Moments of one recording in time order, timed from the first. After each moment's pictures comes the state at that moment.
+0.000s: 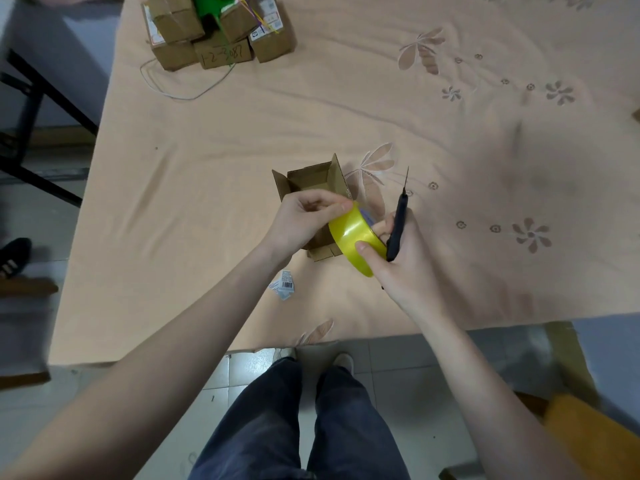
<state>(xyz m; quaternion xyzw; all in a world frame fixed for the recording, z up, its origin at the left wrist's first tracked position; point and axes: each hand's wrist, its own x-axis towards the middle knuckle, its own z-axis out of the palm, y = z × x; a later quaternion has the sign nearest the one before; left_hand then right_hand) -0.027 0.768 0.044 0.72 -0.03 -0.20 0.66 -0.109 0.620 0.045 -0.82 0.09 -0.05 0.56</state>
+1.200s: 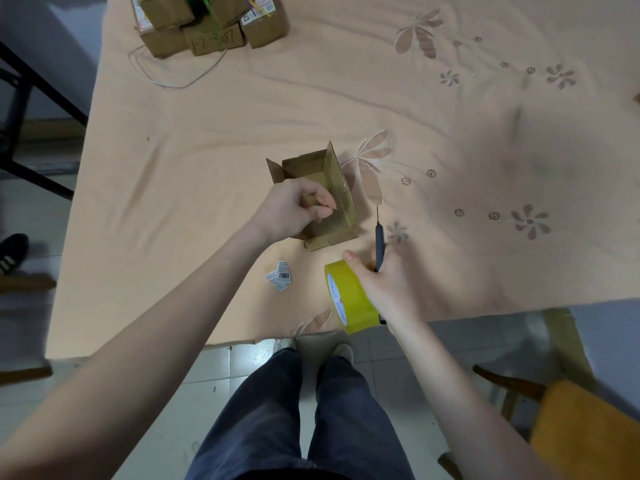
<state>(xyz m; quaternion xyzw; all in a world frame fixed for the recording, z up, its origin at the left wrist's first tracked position) -0.012 0.781 0.039 0.86 -0.14 -0.21 0.45 -0.131 0.636 0.019 -0.82 0.27 0.07 0.50</state>
